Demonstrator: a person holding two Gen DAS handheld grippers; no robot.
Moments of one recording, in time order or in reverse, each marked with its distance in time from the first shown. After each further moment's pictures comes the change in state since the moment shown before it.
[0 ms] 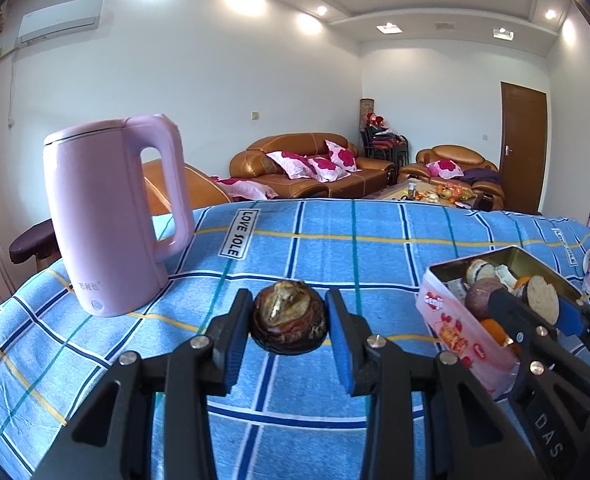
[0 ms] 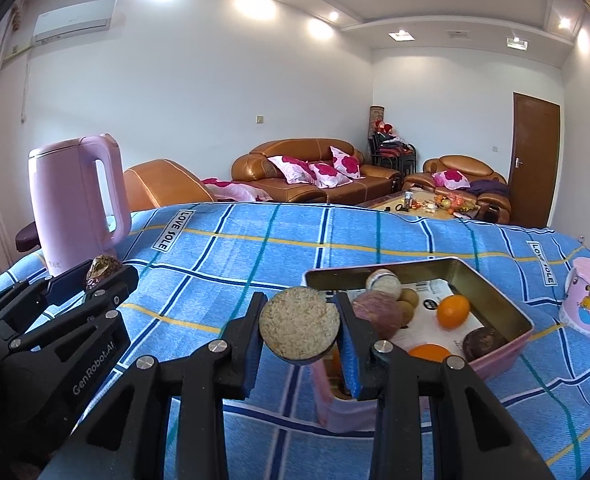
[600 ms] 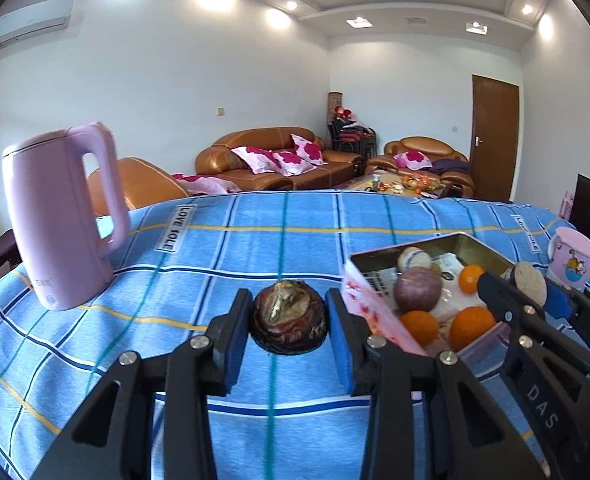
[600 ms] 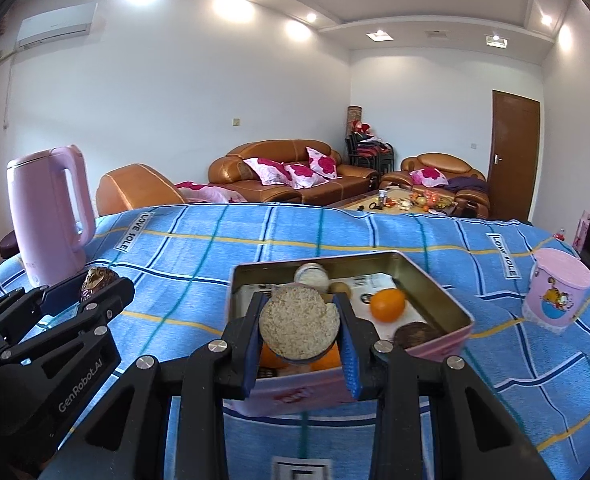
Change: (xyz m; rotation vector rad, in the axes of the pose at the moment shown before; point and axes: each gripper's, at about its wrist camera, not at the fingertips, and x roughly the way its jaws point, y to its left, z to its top) left arm -0.010 -0.059 -0.004 0.035 0.024 -0.114; right arm -0.015 -0.060 -0.006 0.032 -0.004 -0.078
